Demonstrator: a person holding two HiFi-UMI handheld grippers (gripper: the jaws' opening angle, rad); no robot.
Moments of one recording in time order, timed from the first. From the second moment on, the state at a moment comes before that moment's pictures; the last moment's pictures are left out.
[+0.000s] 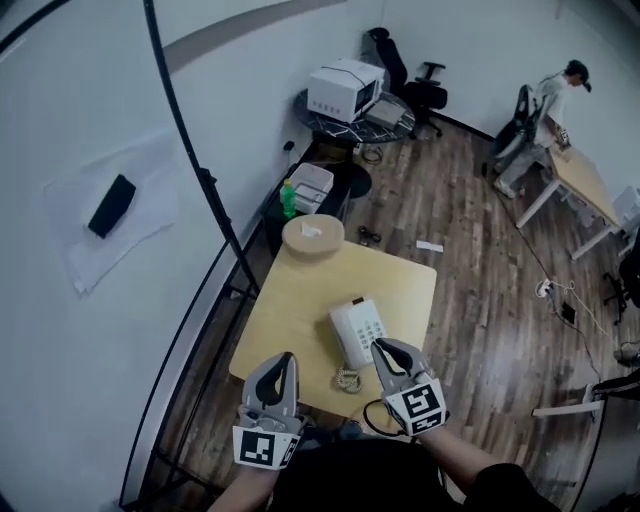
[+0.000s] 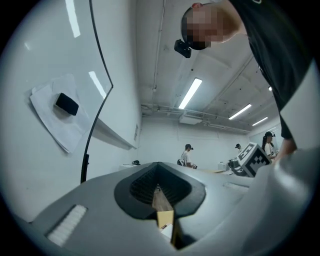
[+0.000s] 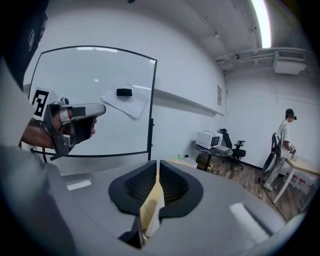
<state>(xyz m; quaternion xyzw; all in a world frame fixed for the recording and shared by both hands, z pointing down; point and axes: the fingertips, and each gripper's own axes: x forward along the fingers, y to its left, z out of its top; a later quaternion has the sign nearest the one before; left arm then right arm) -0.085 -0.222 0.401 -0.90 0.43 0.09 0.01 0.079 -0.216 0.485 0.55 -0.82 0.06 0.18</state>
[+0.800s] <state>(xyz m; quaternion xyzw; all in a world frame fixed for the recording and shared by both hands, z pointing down) -0.052 -0.209 0.369 -0.91 0.39 0.09 0.05 0.093 -0.194 0.442 0.59 -0.80 0.04 0.08</state>
